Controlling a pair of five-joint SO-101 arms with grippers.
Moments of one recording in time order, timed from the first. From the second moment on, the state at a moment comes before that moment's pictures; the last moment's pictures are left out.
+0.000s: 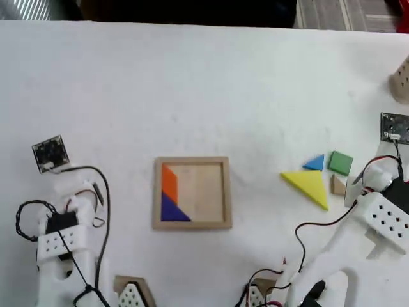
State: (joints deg) left arm -23.6 -53.3 84.3 33.9 6.2; right arm 38.0 -37.3 34.8 75.8 30.5
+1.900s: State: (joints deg) left arm -24.1 -32.0 69.2 41.1 3.6; right arm 33.1 22.3 3.9 77.0 58.1
